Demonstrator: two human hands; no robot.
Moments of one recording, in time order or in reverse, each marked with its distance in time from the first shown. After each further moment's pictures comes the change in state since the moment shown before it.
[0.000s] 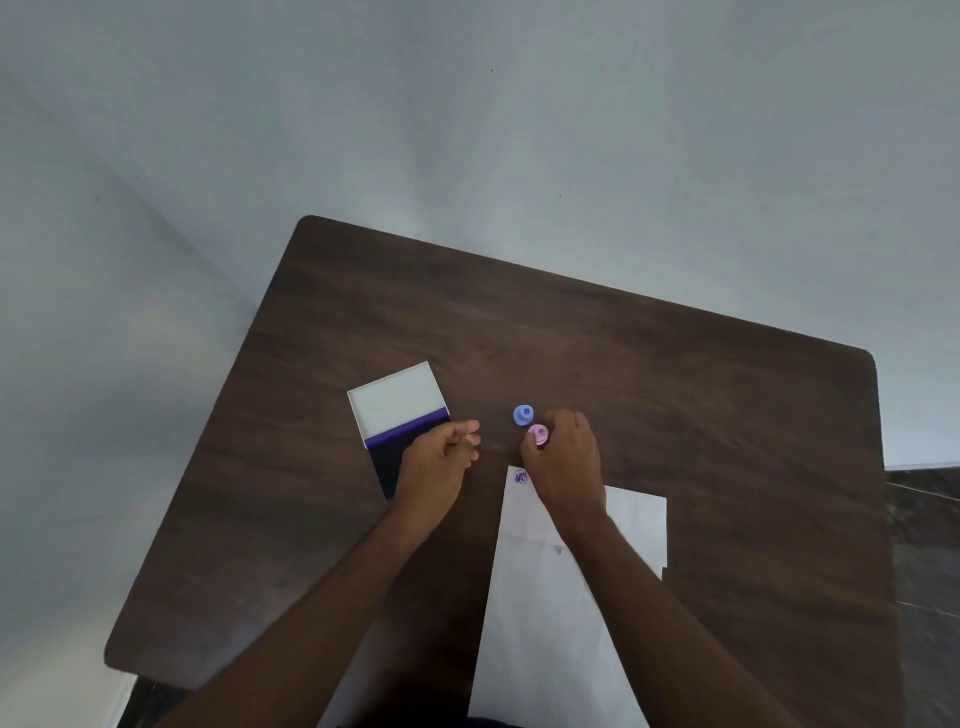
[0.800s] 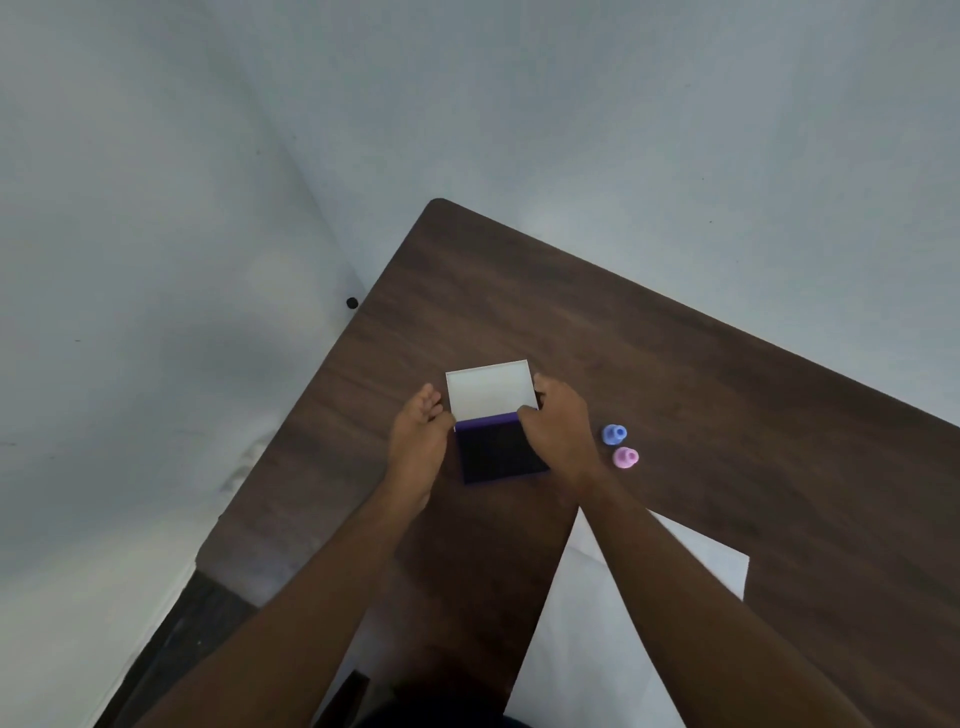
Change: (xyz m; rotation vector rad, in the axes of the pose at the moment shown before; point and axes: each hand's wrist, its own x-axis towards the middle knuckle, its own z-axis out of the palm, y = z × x) left_hand 0.011 -0.029 -0.094 -0.417 0.281 -0.181; right_hand -0.003 -0.111 0.035 0.143 -0.383 -0.277
